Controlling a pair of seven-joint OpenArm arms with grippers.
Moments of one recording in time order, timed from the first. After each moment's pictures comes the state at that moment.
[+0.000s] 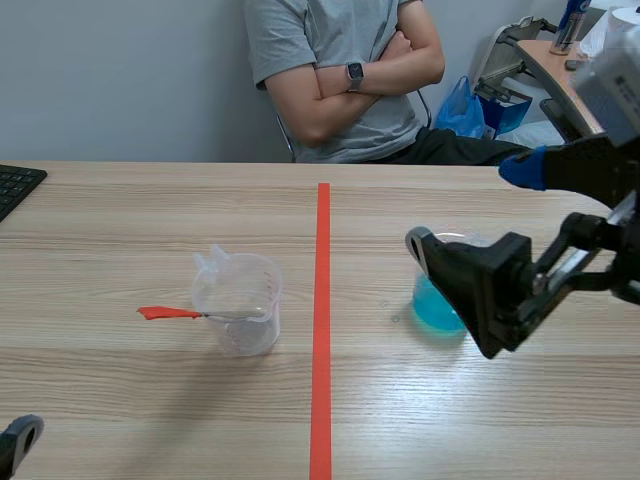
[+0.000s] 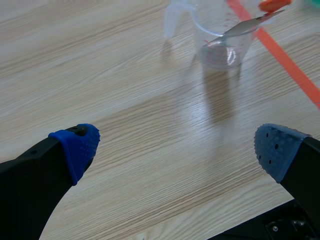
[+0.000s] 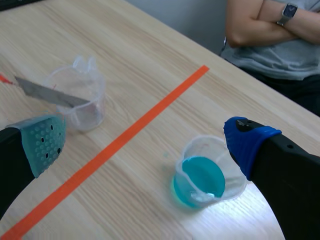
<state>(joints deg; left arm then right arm) 67.9 -32.7 -18.0 118.7 -17.2 -12.5 -10.2 -33.3 34.7 5.1 123.6 22.4 24.7 -9.1</state>
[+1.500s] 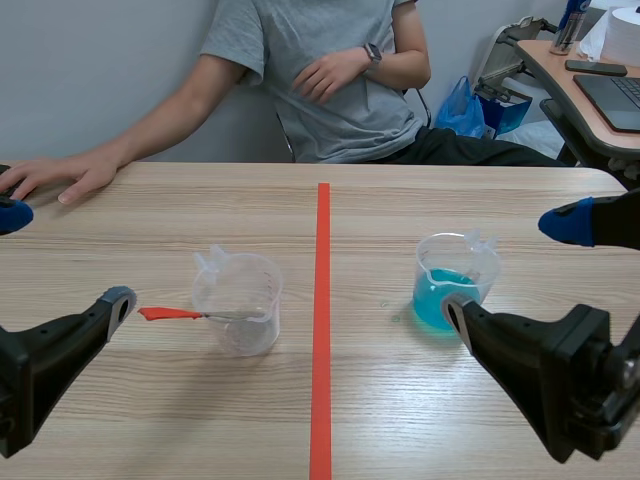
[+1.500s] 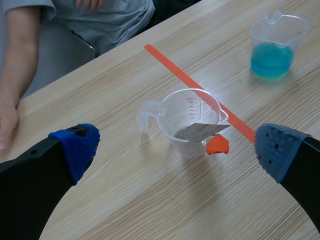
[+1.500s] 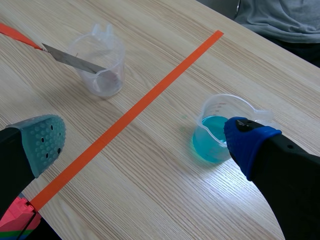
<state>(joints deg) 52.1 -34.0 -14.8 128.0 -16.6 -19.5 0.0 -49.6 39.2 12.5 130.7 26.9 21.9 -9.2</state>
